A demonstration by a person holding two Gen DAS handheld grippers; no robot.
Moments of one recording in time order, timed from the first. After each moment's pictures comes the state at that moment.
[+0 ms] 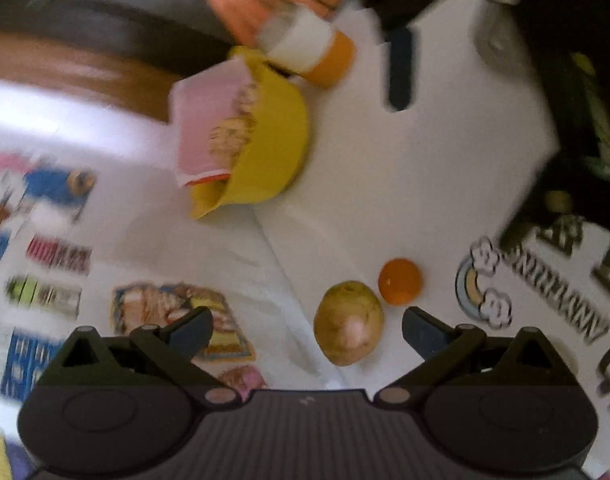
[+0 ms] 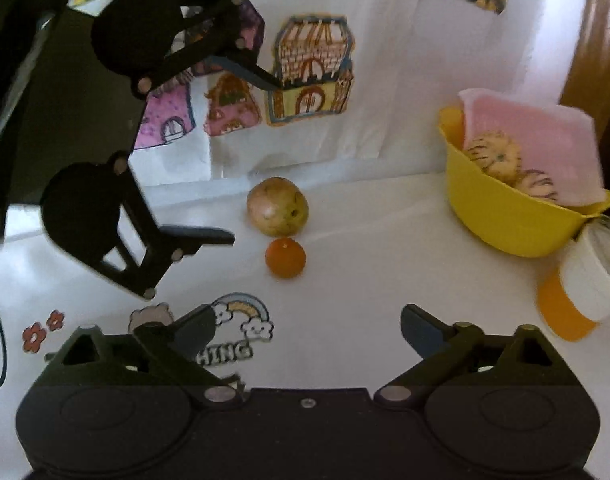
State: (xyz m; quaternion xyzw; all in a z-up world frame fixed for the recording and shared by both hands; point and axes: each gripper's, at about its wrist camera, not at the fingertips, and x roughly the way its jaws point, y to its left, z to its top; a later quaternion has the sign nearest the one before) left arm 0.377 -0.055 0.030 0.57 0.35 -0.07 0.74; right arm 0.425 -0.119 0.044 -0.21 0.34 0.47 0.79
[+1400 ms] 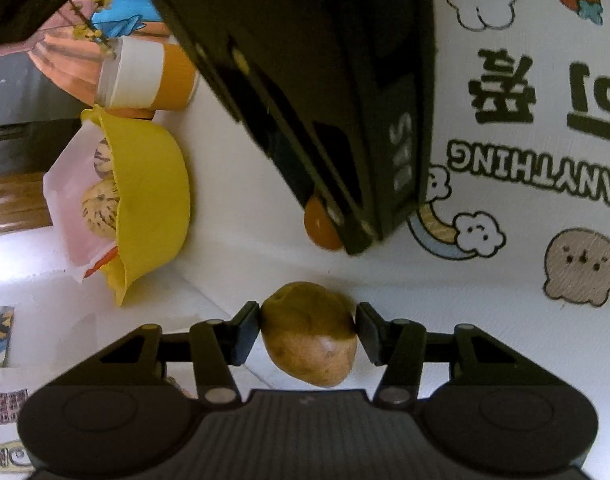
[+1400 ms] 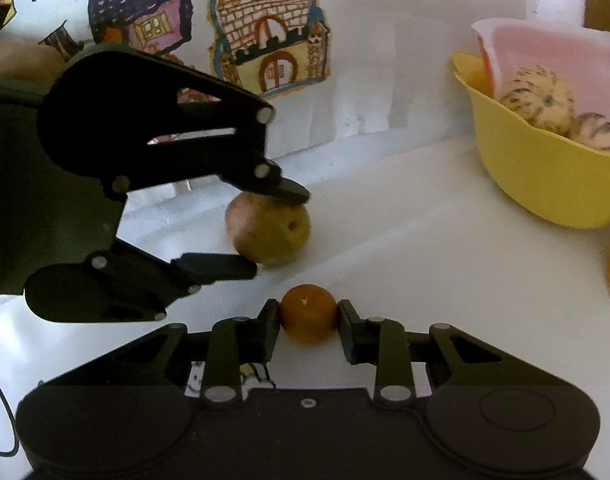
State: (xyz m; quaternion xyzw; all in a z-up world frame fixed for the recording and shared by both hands) left arm 0.387 -0.036 -0.019 0.69 0.34 -0.21 0.61; right arm 0.466 -0.081 0.011 -0.15 0.40 0.46 0.78
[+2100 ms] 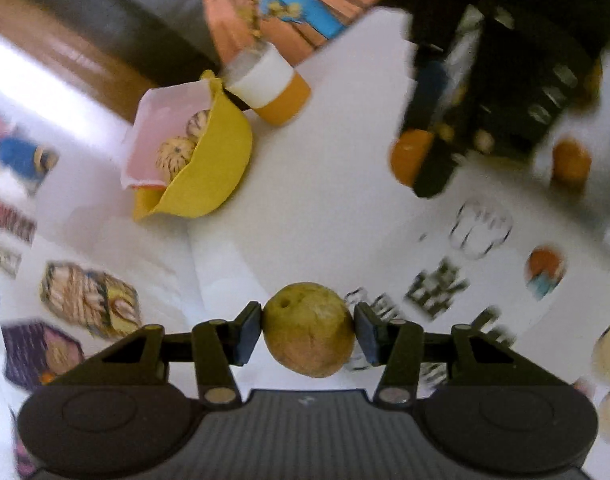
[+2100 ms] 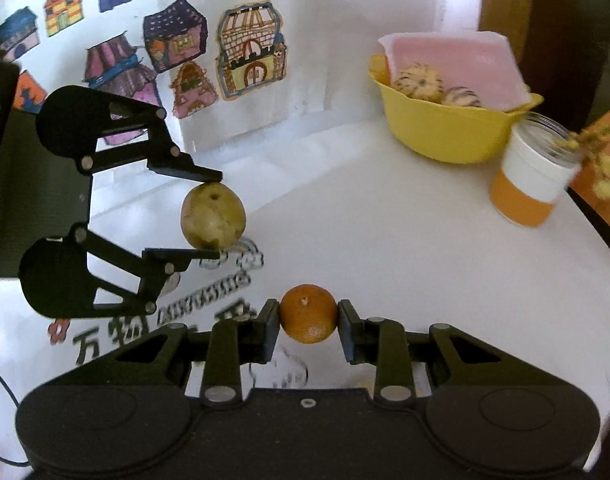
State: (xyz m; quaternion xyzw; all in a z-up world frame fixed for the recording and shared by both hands) left arm 0.328 -0.078 0.034 0.41 0.36 -0.12 0.83; right arm 0.388 -0.186 0.055 -0.16 0.40 0.39 0.82
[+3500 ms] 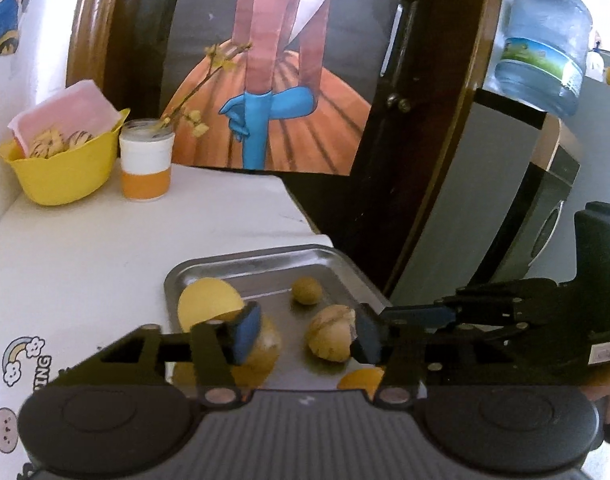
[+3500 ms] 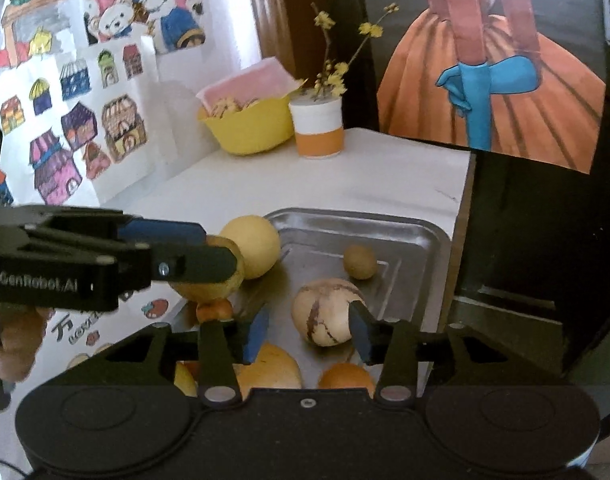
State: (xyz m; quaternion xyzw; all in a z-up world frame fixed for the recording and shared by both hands) left arm 0.273 -0.145 0.049 -0.02 0.30 -0.29 0.91; right arm 0.258 -0.346 0.035 0.03 0.33 0.19 0.92
